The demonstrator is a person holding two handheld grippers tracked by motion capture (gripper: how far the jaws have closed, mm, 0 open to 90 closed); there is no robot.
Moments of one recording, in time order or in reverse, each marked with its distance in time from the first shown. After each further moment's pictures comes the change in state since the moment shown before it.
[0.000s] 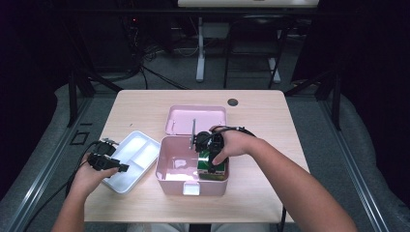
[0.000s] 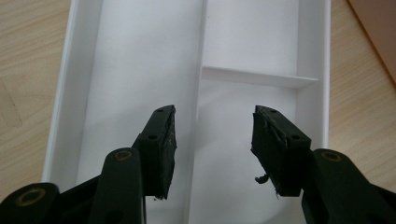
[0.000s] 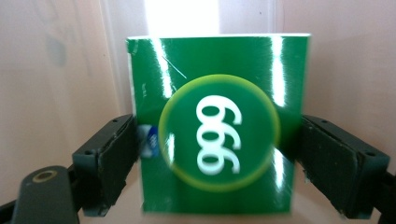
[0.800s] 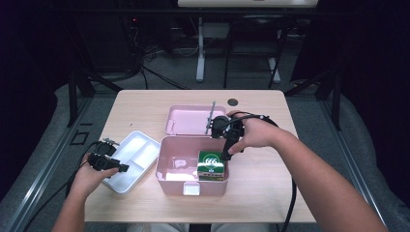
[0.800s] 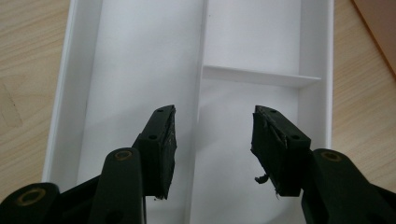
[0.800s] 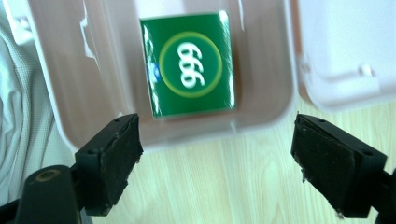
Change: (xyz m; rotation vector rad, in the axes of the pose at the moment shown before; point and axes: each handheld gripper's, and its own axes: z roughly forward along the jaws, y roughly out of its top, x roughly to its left) left arm 0.000 0.000 0.001 0.003 0.006 0.003; right arm 0.003 -0.041 -0.075 -0.096 -0.092 0.069
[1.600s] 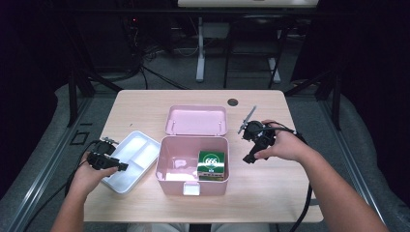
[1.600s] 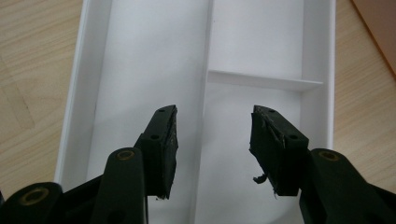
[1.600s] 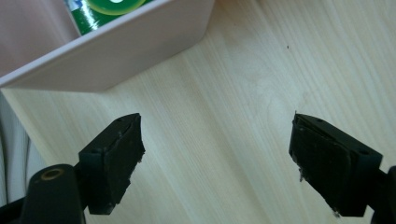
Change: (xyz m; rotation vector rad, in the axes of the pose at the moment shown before) left arm 0.000 0.003 -0.003 -0.008 0.016 0.002; right arm -0.016 -0.091 0.024 -0.071 -0.032 0.307
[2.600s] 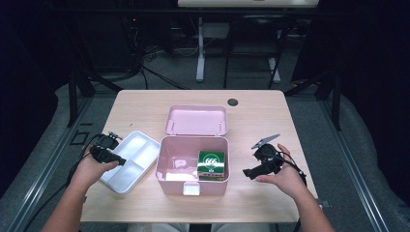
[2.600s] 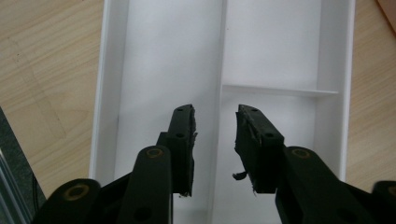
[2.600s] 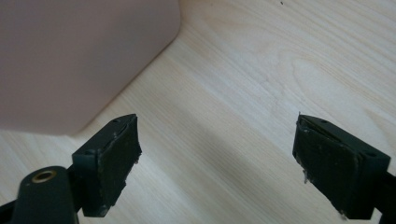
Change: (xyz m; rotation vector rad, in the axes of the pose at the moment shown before) left arm -0.001 0.022 -0.003 0.081 0.063 0.046; right arm 0.022 -0.070 0.057 -0.266 -0.045 0.368
